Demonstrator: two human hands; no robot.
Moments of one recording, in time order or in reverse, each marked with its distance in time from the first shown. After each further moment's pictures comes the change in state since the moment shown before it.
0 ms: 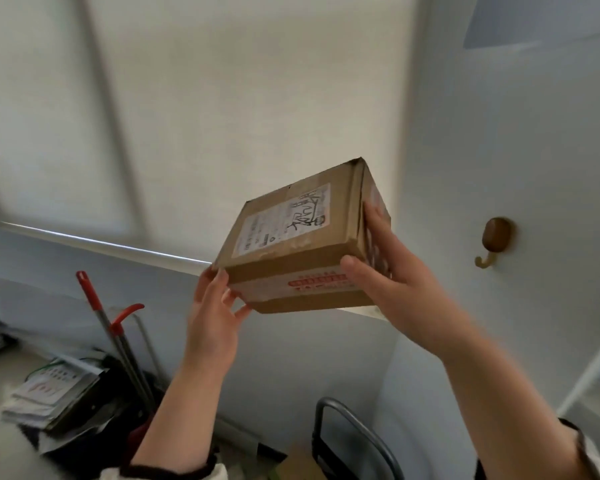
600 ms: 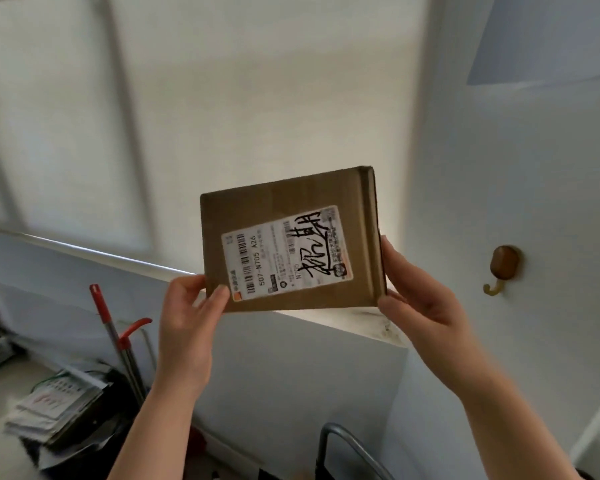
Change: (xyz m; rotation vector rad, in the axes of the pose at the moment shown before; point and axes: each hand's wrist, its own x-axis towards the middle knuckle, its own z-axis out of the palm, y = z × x) left_hand -0.015 0.042 -0.003 0.291 0.067 0.273; right_hand -0.011 0.009 -0.008 0.211 0.051 -0.230
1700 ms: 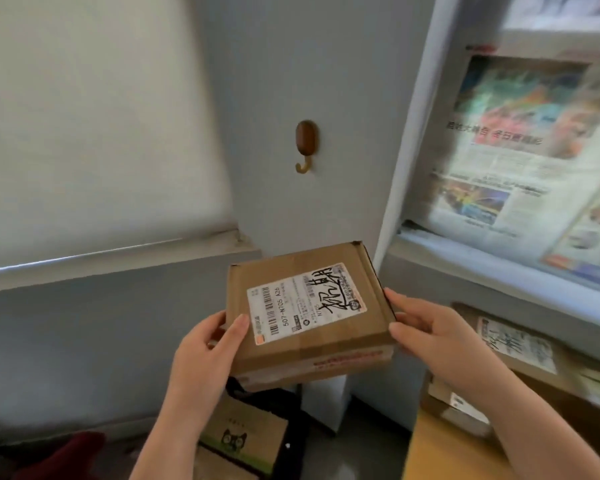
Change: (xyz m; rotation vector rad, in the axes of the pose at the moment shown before) left_hand -0.124 -0.065 0.082 0.481 -0.672 -0.466; right_hand -0.197 -0.058 -0.042 -0.494 0.425 0.904
